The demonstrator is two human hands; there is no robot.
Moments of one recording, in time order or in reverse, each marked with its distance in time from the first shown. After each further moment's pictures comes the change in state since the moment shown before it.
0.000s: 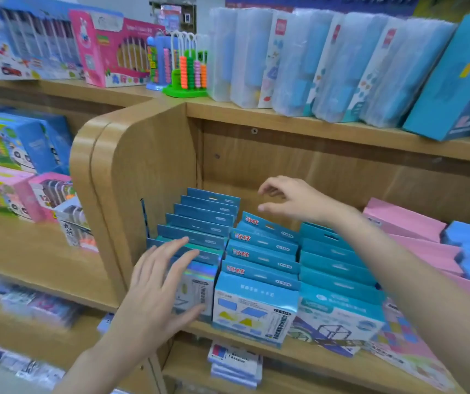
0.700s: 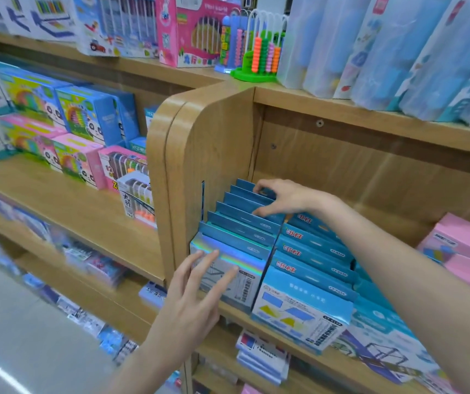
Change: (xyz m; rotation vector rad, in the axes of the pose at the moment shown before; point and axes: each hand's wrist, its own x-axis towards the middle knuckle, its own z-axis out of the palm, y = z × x) left_hand -0.048 0.002 0.022 0.179 0.084 -0.096; right_hand 0.084 -0.041 0.057 -0.021 -0.330 -0.068
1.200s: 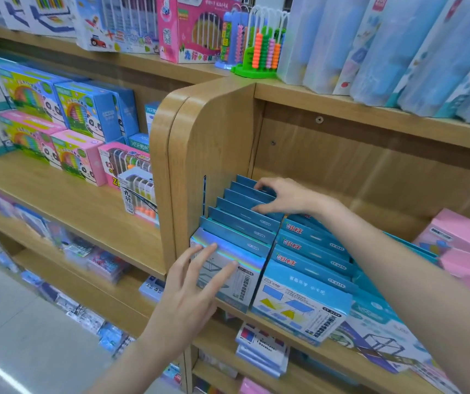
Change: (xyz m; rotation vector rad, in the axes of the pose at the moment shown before) left_hand 0.000 -0.005 -0.003 -0.033 -0.040 -0.012; right_hand -0.008 -0.006 0.009 -0.025 0.109 -0.023
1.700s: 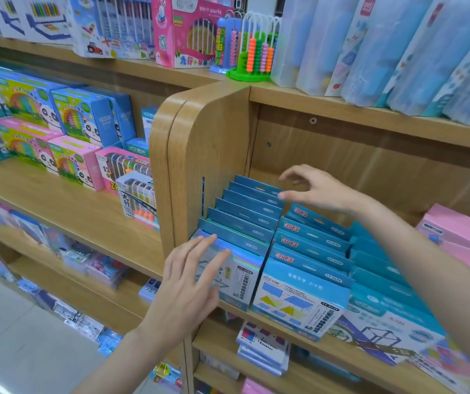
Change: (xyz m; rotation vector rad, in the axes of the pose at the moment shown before) left_hand 0.010 -0.009 -0.007 -0.013 0.074 0.037; right_hand -0.047 0.018 -0.029 0.162 0.168 0.043
